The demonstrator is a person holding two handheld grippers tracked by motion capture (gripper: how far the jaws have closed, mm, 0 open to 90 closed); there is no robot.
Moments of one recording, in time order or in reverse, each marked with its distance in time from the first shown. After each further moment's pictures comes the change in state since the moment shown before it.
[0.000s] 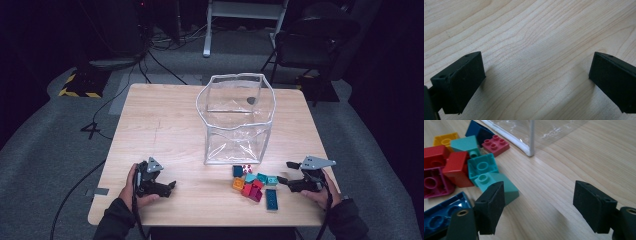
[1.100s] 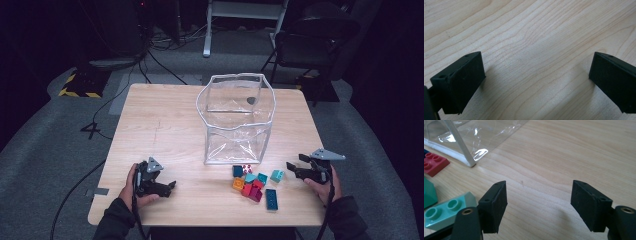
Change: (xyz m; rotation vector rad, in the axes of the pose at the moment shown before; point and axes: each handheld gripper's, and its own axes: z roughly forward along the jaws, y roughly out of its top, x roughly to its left) left arm 0.000 0.000 0.000 -0.001 0.001 -0.001; right arm -0.037 -0.010 -0.001 -0.028 -0.222 0.217
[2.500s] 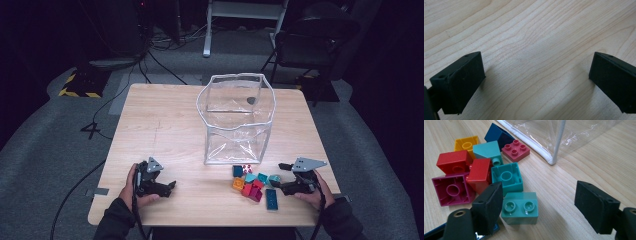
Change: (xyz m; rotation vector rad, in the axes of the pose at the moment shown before) left arm 0.000 0.000 0.000 0.001 -0.002 0.000; right arm 0.060 0.009 0.000 0.042 0.271 -0.255
